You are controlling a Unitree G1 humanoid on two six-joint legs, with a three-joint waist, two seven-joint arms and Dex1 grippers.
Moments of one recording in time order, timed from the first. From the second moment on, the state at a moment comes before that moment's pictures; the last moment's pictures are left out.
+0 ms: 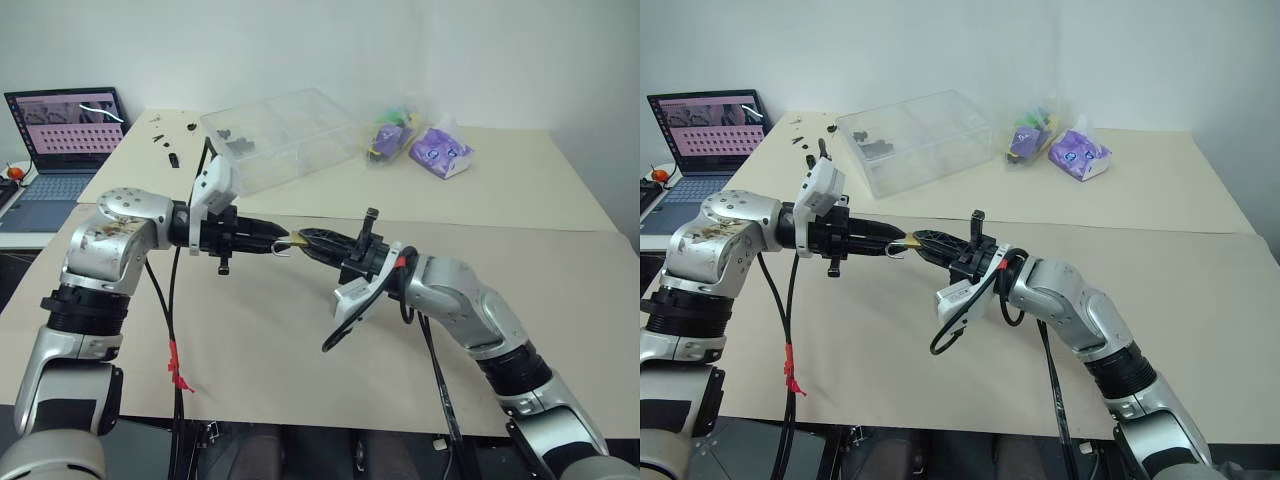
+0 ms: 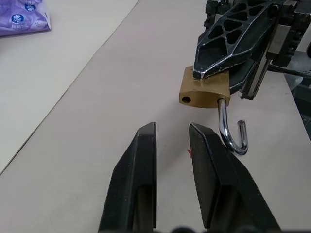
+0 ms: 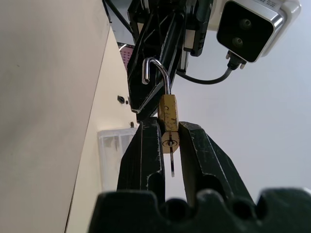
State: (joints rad) left arm -0.79 0.74 -0.10 0.12 -0.43 0.55 -1.36; right arm -0.58 -0.48 0.34 -0.14 -0.65 -0.52 0.41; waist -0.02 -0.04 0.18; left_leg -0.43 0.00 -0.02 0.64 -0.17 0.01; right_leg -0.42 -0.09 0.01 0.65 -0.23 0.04
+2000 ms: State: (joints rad) left arm -0.36 0.83 -0.14 -0.12 -0.32 0.28 -1.36; right arm -0.40 -0.56 0.46 0.01 -0.55 -0.49 0.63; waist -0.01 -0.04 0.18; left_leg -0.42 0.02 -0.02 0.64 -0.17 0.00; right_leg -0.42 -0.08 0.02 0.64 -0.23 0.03
